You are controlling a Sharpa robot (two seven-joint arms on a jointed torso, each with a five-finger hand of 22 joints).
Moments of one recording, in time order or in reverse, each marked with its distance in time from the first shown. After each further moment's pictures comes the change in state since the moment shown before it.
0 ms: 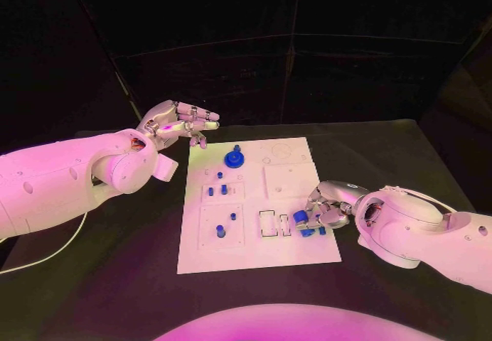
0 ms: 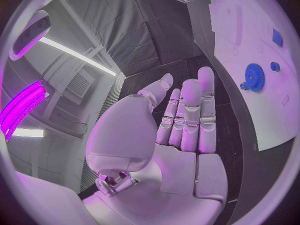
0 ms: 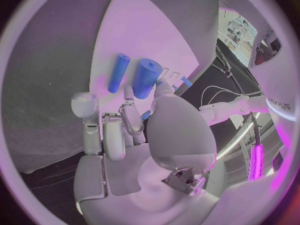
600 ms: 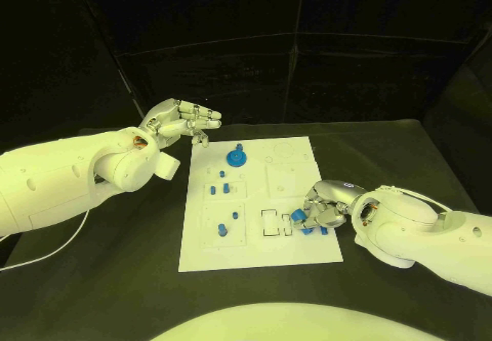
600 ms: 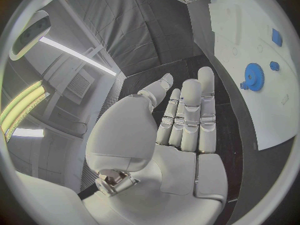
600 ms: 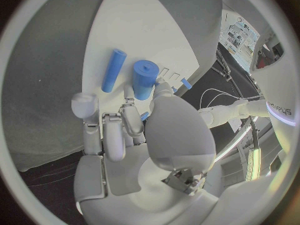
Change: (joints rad) left arm 0.000 -0.004 0.000 0.003 0.000 -0.001 0.001; left_hand 0.000 0.000 0.000 0.000 0.000 0.000 0.000 0.000 0.000 0.000 0.000 0.000 0.000 0.000 0.000 0.000 0.000 0.000 0.000 0.000 0.000 0.000; right arm -0.007 0.031 0.005 -0.010 -0.032 0.004 -0.001; right_hand 0.069 0.050 0.005 -0.011 0.141 0.003 -0.020 0.044 0.029 0.011 -0.011 -0.001 0.027 0.001 -0.006 0.000 0.000 0.000 0.005 -0.006 0.000 0.011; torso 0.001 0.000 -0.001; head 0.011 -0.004
